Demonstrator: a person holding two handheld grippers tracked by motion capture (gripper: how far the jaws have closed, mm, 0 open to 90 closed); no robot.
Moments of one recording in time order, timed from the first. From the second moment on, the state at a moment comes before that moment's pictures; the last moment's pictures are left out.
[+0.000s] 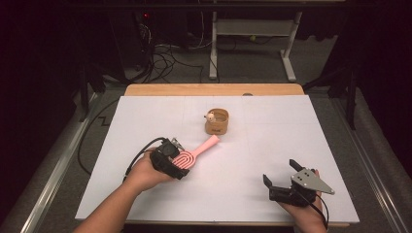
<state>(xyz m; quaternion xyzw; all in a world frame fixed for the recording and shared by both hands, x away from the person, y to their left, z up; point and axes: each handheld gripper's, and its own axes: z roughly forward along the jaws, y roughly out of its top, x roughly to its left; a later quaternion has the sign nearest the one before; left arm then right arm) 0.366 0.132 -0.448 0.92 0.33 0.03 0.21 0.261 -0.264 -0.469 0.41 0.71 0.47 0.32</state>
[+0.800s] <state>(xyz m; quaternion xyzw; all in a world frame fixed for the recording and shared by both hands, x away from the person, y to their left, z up) 0.367 0.131 -0.446 0.92 0.33 0.02 0.20 0.261 -0.262 -0.469 0.40 0.72 0.47 0.32</state>
